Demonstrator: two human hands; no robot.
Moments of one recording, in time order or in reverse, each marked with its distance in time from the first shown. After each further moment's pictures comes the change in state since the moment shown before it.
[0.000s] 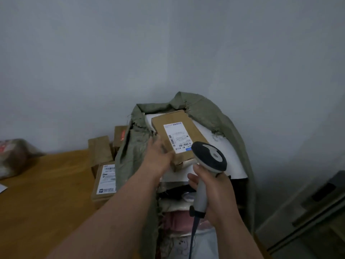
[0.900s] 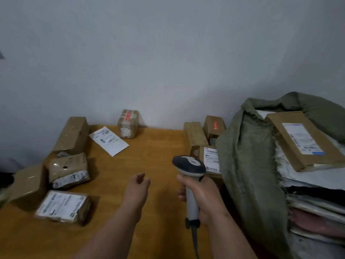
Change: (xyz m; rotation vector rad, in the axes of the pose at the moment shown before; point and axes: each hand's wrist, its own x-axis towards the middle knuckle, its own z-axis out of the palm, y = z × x) left_hand -0.165 -0.192 -0.313 -0.166 0.555 -0.559; right_hand -0.145 0.141 0.255 -0.305 -0.461 0.301
